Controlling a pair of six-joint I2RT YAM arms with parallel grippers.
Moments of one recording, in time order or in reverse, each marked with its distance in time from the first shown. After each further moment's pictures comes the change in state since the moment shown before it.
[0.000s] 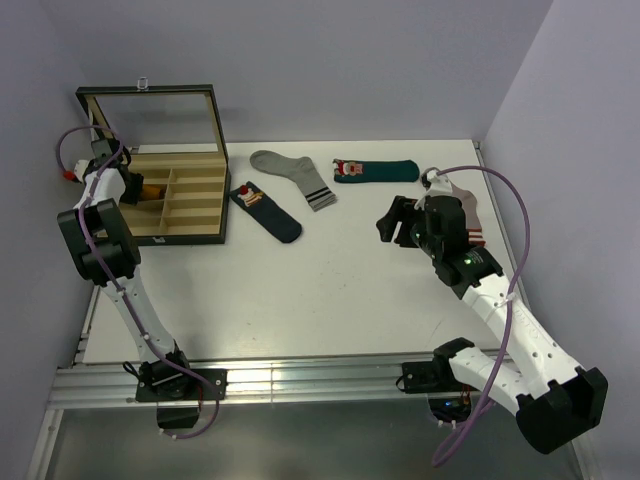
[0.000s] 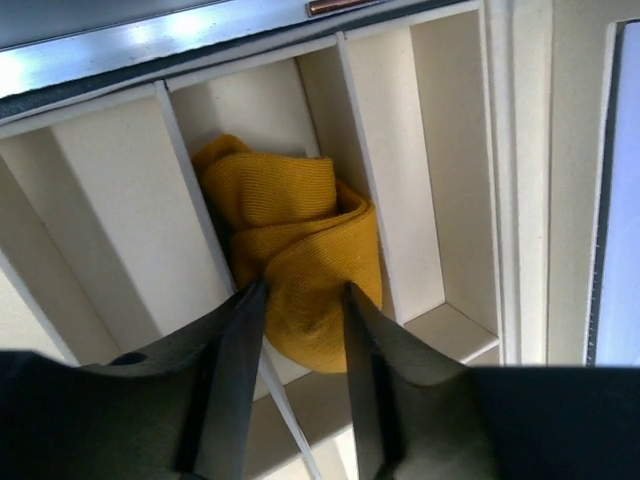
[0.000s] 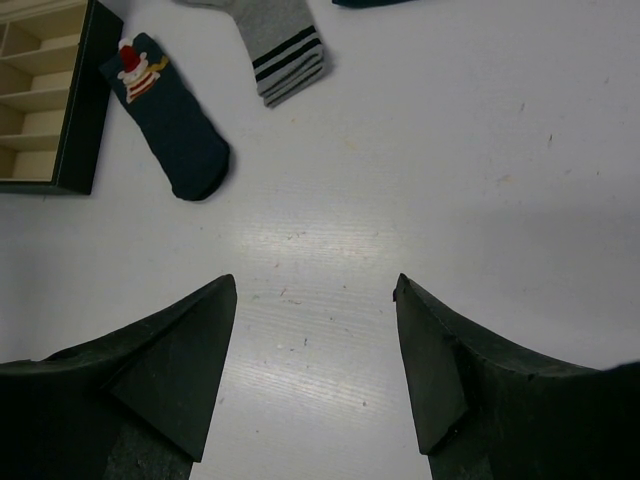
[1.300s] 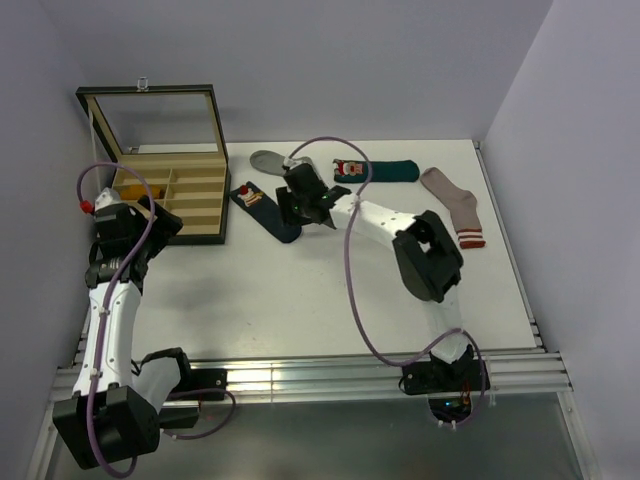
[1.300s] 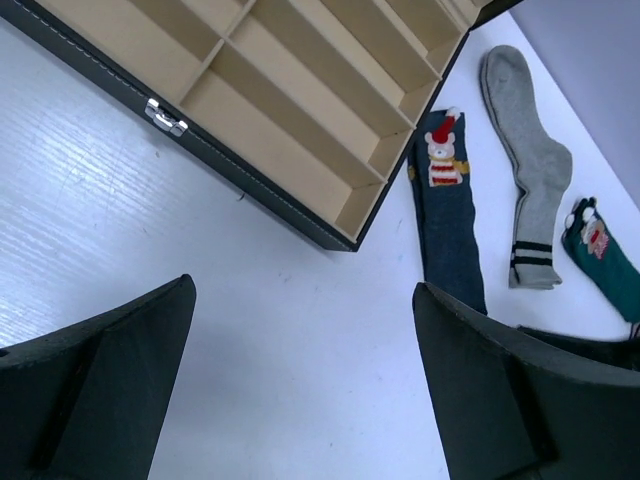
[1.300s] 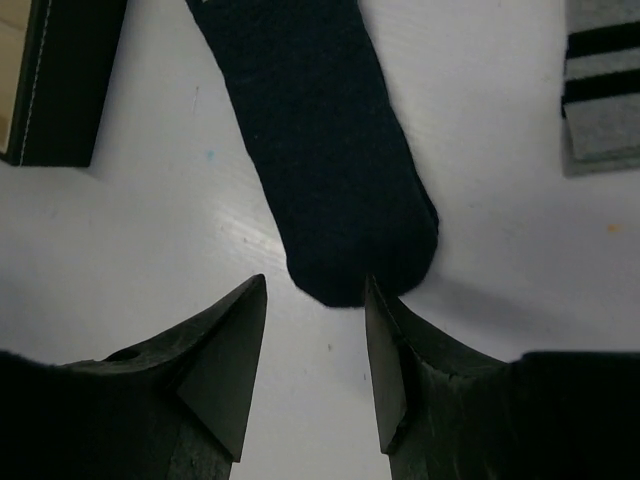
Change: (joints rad) left arm -0.139 -1.226 -0.939 0.063 0.251 0.378; right arm 0.347 1.090 0.743 0.042 -0.011 -0.031
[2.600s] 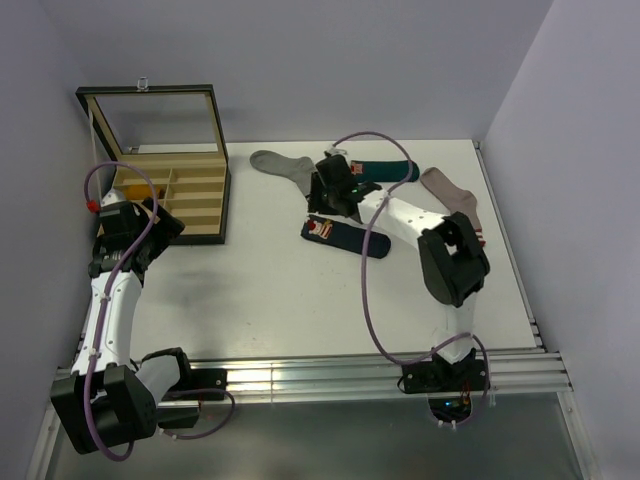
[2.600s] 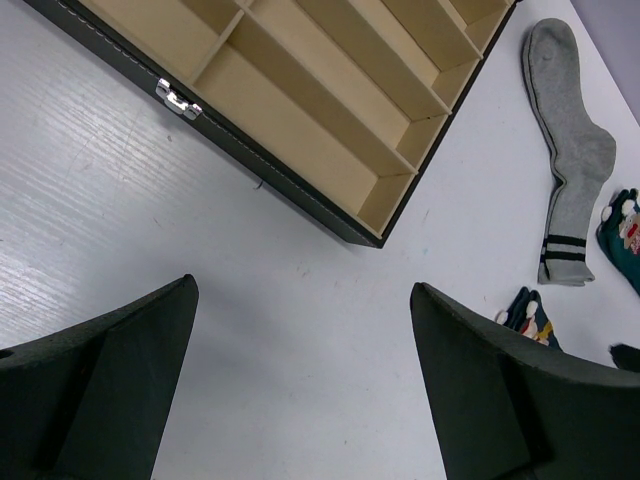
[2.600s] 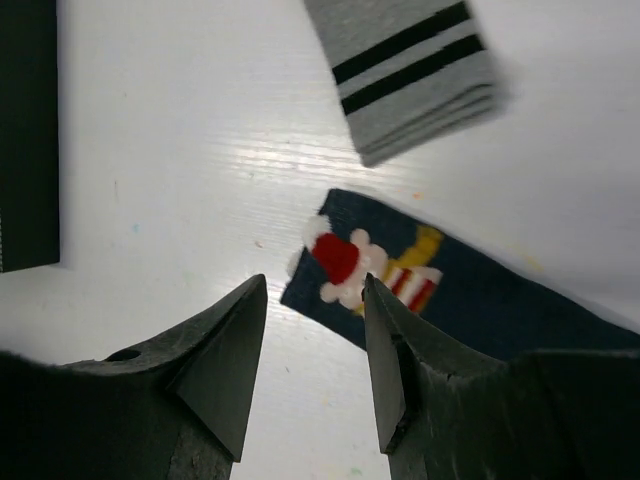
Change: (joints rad) left arm -0.001 0.083 -0.002 -0.003 0.007 0.016; right arm -0.140 -0.144 -0.151 0.033 0.097 0.149
